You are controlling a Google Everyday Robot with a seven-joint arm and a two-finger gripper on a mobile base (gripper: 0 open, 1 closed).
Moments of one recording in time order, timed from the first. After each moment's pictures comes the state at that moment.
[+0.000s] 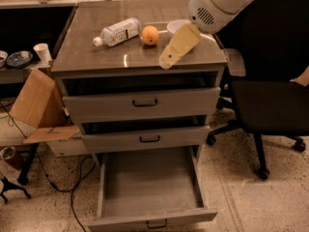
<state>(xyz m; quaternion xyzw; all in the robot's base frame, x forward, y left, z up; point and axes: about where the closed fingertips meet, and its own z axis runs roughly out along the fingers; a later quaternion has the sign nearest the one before) 0.592 -0.079 0.980 -0.46 0.83 0.04 0.31</state>
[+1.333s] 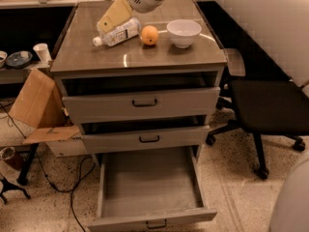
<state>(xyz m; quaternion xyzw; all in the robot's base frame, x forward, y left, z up) 0.703 0.064 0.995 -0.40 0.82 0.12 0.40</state>
